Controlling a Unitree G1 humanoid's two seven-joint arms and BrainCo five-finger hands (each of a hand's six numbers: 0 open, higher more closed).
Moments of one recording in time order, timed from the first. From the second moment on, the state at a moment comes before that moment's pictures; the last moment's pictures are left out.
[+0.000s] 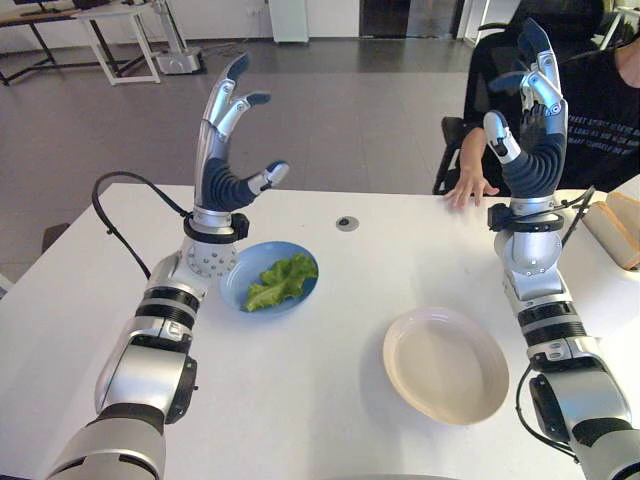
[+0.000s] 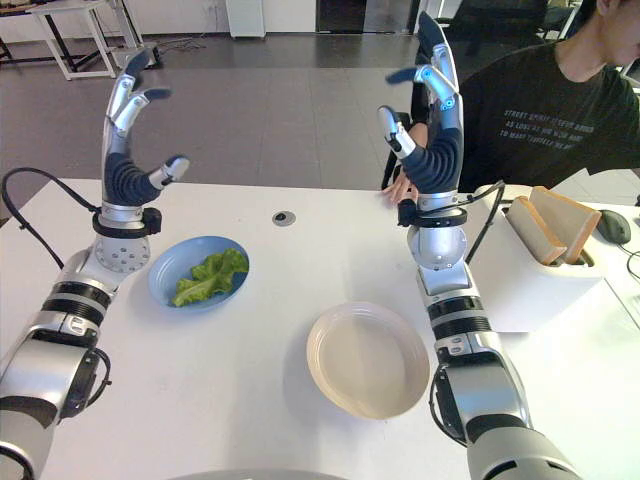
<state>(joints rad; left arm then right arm) -0.81 0.51 -0.16 0.86 0.28 -1.14 0.55 -0.71 -0.37 0.09 0.51 0.15 -0.85 -0.12</state>
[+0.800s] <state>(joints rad) -0.74 0.29 0.17 0.86 -0.36 -0.71 -0.37 -0.70 -0.47 -0.14 0.61 -0.10 -0.57 -0.09</state>
